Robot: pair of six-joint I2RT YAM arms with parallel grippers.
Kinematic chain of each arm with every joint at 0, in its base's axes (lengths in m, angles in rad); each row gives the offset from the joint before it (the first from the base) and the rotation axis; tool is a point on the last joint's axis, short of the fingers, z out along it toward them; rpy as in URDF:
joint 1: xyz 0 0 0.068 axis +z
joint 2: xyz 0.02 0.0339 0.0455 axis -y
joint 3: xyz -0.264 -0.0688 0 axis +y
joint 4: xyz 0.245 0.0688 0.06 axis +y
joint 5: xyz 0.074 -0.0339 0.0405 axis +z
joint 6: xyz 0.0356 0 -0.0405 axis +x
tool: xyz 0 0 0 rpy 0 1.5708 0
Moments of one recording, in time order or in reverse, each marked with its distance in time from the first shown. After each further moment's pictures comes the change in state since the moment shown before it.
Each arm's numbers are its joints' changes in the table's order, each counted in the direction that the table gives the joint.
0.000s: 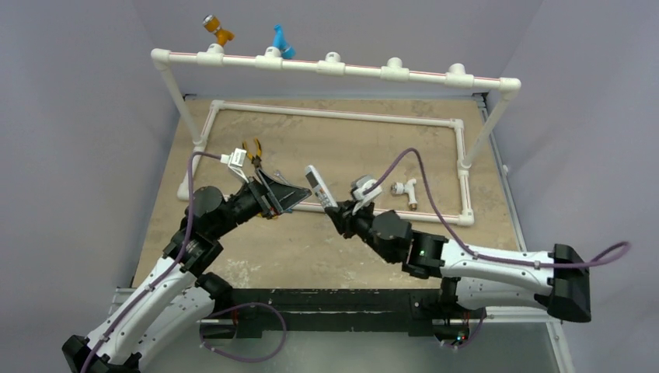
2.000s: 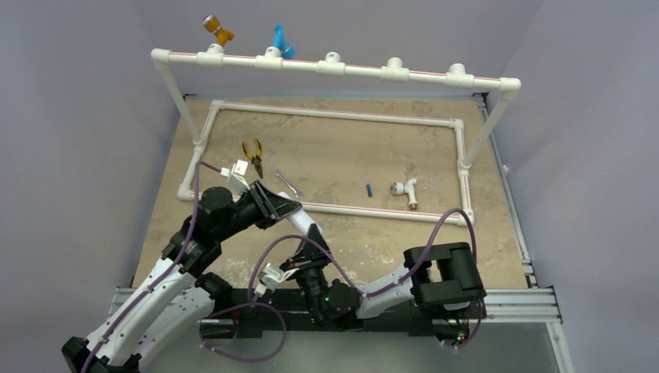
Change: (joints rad) left arm 0.000 0.012 -0.022 0.325 0.097 -0.045; right arm 0.530 -0.868 -0.205 -1.222 -0.900 -1.910
